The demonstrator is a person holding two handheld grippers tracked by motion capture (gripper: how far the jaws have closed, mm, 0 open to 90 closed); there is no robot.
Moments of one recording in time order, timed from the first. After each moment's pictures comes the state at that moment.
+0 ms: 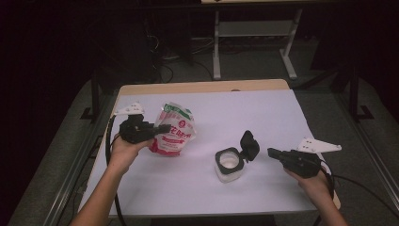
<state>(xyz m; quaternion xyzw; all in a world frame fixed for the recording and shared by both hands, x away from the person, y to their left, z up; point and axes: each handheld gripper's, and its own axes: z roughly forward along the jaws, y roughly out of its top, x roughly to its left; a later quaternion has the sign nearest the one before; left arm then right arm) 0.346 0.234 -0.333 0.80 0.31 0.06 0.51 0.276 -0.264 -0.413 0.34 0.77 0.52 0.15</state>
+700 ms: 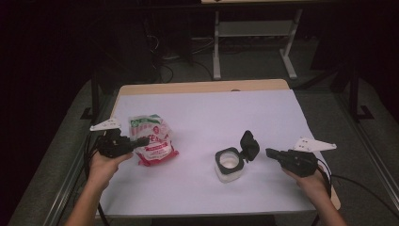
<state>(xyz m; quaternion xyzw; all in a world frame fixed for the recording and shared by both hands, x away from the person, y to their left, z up) 0.318 0.298 -0.367 0.78 0.38 0.06 0.49 0.282 -0.261 -0.419 0.34 0.78 0.51 0.15</state>
